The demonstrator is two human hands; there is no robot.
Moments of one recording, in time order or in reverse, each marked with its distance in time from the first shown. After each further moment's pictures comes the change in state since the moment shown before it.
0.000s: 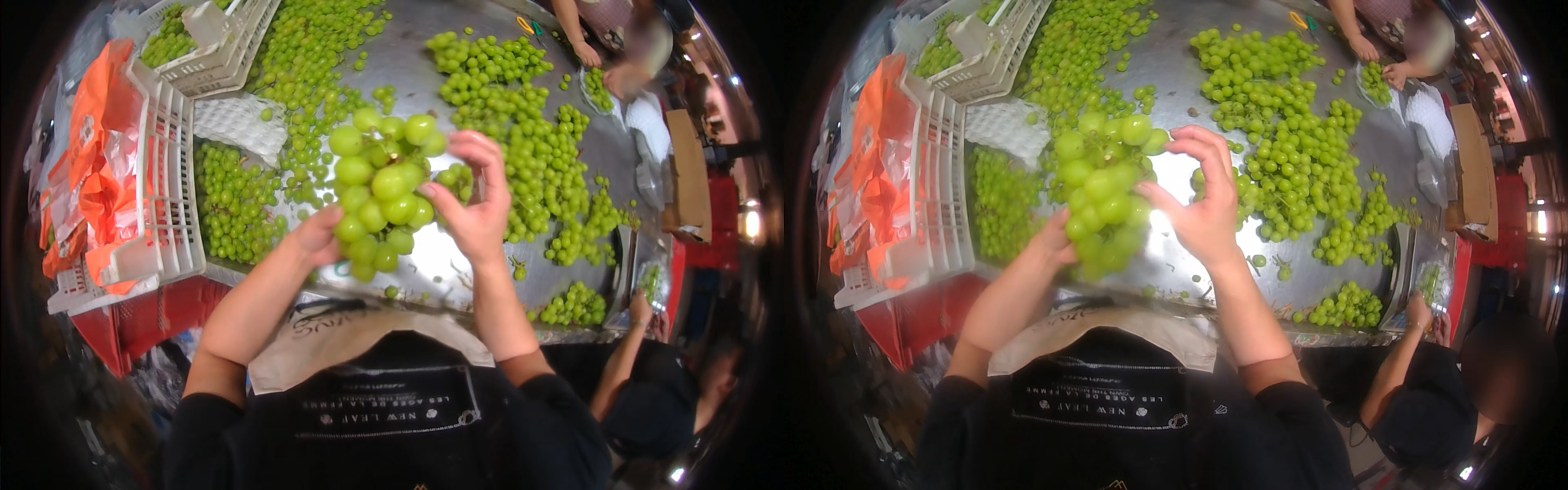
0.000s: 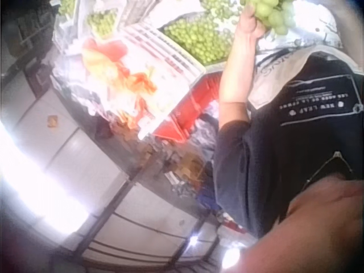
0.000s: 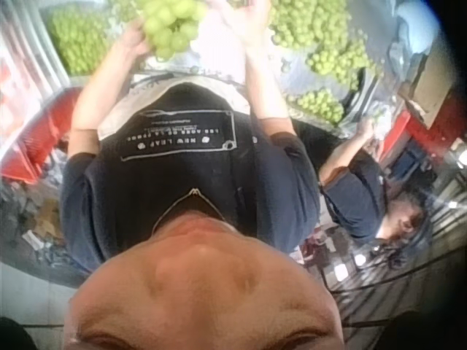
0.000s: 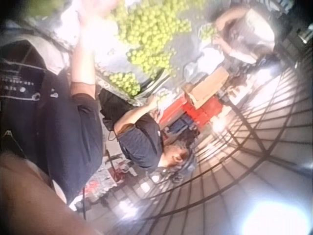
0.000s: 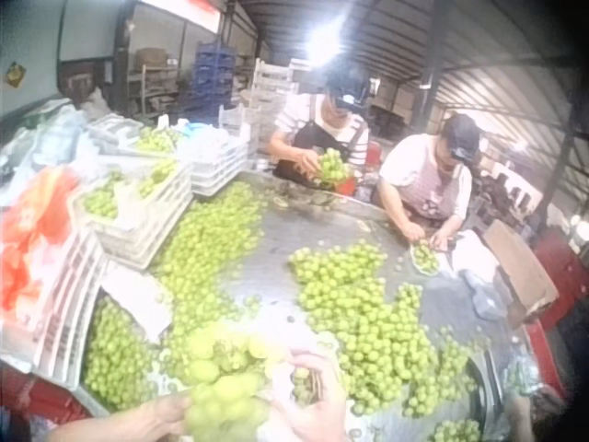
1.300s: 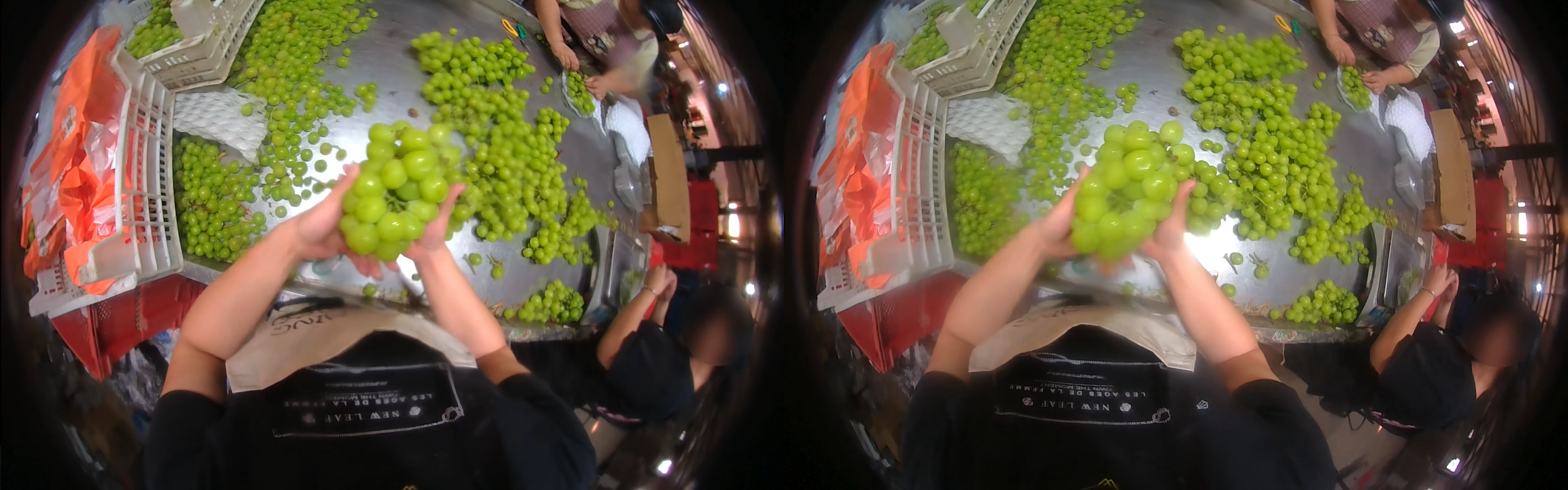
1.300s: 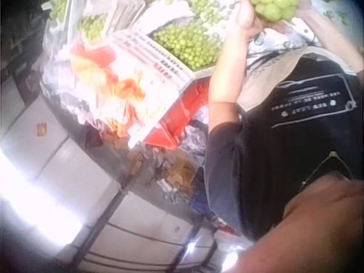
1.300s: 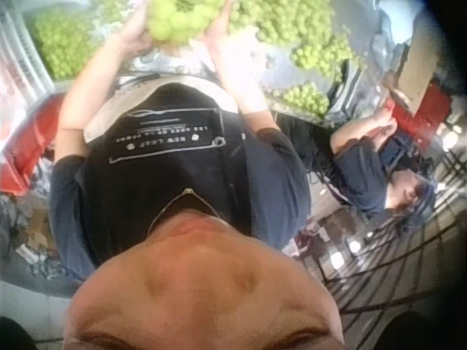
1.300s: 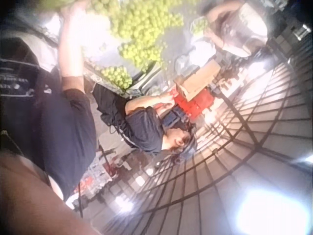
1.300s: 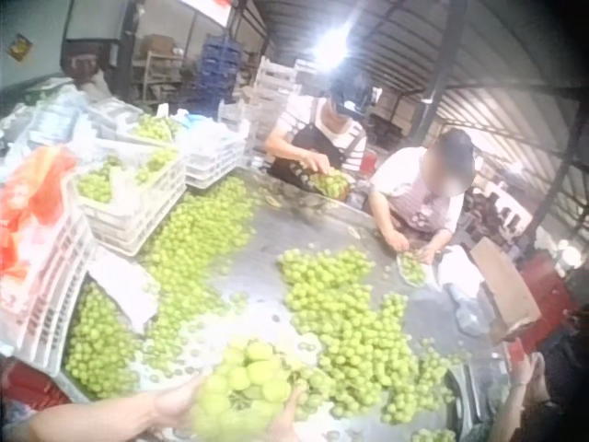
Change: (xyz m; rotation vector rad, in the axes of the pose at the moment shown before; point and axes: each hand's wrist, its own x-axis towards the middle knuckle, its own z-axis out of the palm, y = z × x) left_hand 0.024 0.003 0.014 0.222 0.218 -0.275; right_hand -0.045 0.037 0.030 1.321 -0.124 0.718
